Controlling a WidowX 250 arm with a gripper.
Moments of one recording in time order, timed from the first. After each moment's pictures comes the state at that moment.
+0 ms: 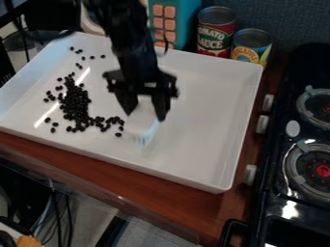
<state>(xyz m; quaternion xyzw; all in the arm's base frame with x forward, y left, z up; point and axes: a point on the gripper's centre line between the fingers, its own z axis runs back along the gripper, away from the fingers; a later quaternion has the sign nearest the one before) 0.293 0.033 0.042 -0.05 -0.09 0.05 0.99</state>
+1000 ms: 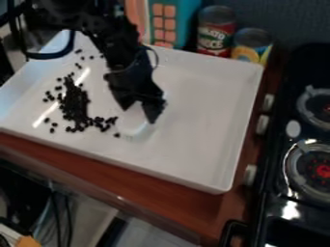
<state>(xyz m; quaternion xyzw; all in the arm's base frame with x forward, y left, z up) 0.300 0.078 0.020 -0.01 -0.12 -0.02 0.99</state>
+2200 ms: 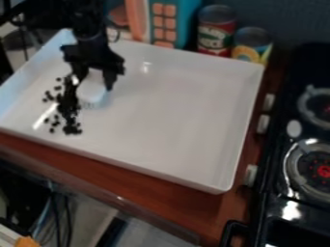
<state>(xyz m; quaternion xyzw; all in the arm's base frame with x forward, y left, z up) 0.342 0.158 0.027 0.07 -0.12 0.11 0.98</state>
